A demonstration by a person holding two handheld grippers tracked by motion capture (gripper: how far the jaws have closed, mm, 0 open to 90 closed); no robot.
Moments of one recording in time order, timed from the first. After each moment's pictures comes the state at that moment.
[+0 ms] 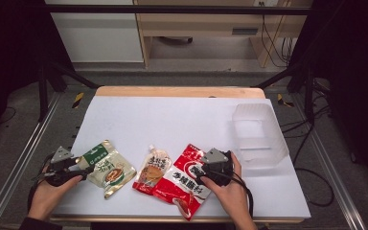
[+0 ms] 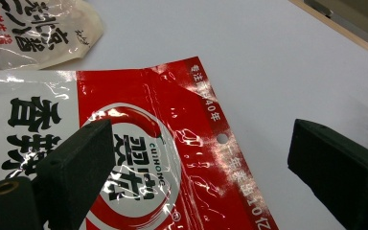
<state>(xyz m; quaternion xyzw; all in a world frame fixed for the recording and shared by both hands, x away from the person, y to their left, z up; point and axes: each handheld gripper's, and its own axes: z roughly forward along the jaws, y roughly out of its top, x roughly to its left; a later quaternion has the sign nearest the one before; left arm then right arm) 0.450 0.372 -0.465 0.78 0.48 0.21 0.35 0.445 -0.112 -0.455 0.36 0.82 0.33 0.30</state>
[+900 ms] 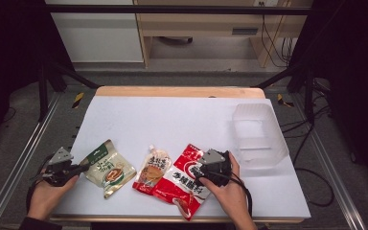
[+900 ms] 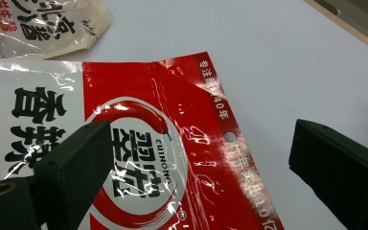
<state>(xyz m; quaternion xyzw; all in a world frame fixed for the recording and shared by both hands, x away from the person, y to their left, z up) 0.444 0.371 -0.455 0.80 0.44 0.19 0.35 0.446 -0.108 -0.457 0.35 0.83 0.31 0.30</state>
